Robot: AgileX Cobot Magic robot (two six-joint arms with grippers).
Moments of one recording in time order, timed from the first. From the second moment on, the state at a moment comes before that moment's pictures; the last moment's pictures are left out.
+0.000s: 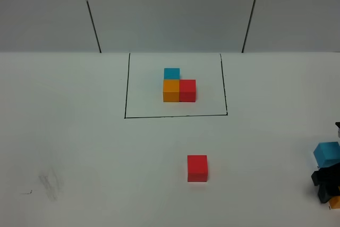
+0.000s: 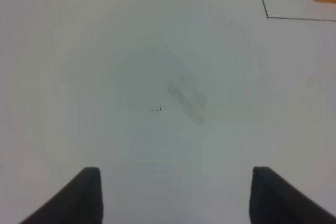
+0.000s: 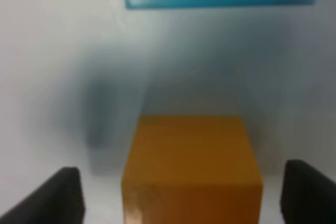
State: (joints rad) left arm 0.02 -0.01 -0.51 -0.02 1.08 -0.05; right arm -0.08 1.78 -0.82 0.07 0.69 -0.17
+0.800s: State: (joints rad) left arm 0.02 -0.01 -0.51 -0.02 1.08 -0.05; right arm -0.07 1.46 -0.82 0.08 0.90 -0.20
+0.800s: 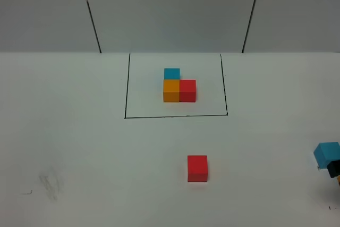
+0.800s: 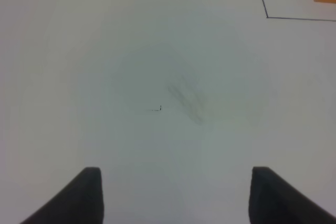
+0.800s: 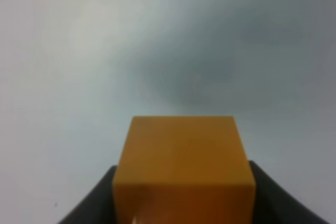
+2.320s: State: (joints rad) left arm 0.02 -0.01 -0.51 -0.02 1.08 -0.05; right arm 0.77 2.01 -1.62 -0.04 1.09 -0.95
